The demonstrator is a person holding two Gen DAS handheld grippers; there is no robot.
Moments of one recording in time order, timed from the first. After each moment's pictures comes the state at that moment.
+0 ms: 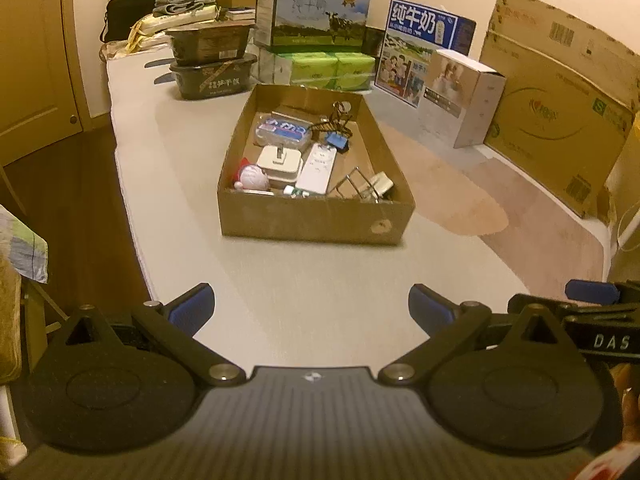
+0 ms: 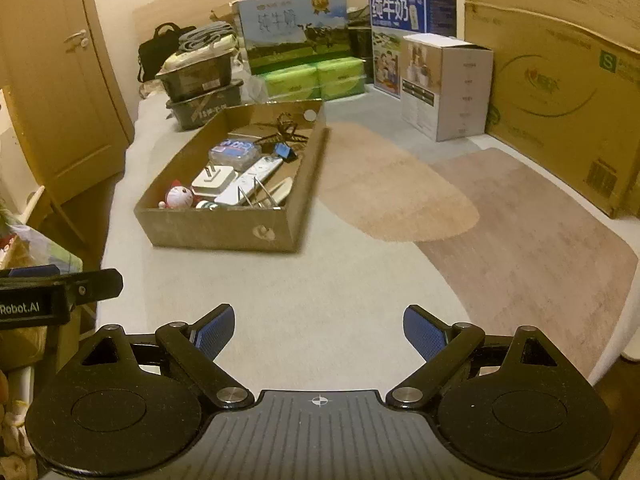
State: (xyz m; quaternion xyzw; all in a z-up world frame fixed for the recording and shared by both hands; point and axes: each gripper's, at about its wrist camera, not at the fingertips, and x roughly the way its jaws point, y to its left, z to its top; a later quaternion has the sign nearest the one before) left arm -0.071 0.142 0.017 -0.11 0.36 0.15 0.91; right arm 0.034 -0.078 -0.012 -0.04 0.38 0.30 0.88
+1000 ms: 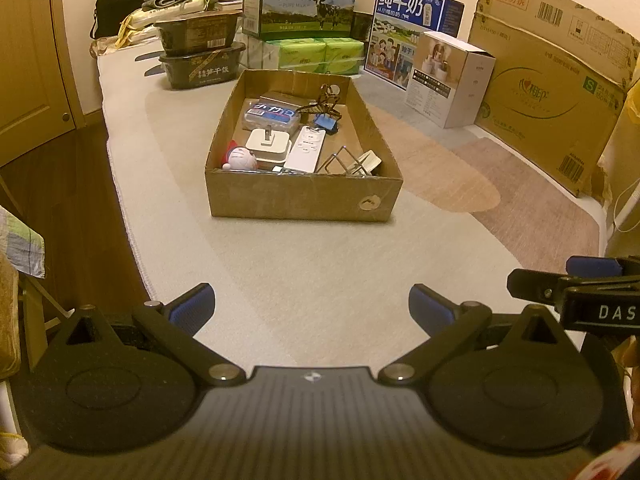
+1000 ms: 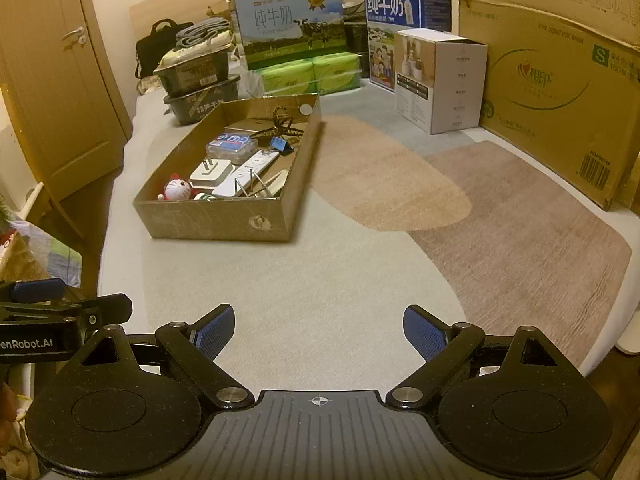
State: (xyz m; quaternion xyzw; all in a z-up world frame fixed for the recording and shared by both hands) left arm -0.075 0.130 0.011 -0.11 0.37 0.14 0.91; right arm 0.031 -0.083 -0.010 -0.04 0.38 0.29 0.88
